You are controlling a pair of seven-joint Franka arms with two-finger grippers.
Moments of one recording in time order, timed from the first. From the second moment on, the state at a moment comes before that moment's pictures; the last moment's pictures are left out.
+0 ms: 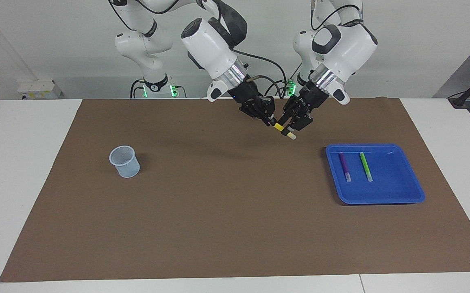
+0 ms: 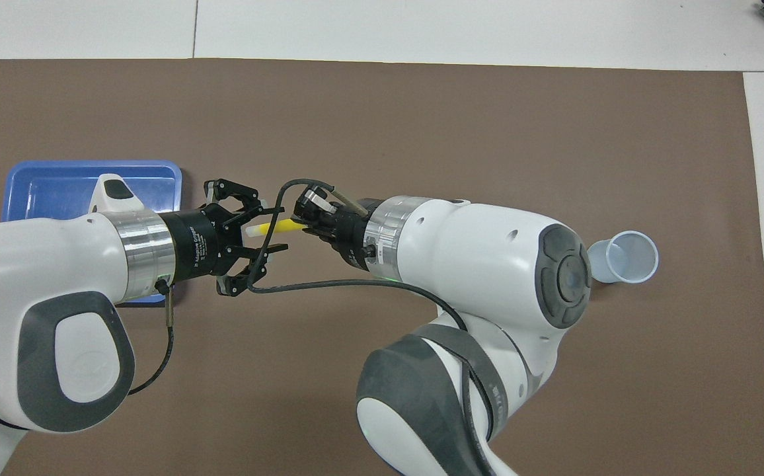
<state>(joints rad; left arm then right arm) -0.13 -0.18 -0.25 -2.15 -0.77 2.34 -1.42 0.25 0.16 0.42 -1.78 0.50 2.54 0.95</state>
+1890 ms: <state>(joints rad) -0.04 -0.20 -0.22 -2.15 -0.77 2.17 -1.12 0.05 0.06 0.41 -1.76 0.44 2.01 0.61</state>
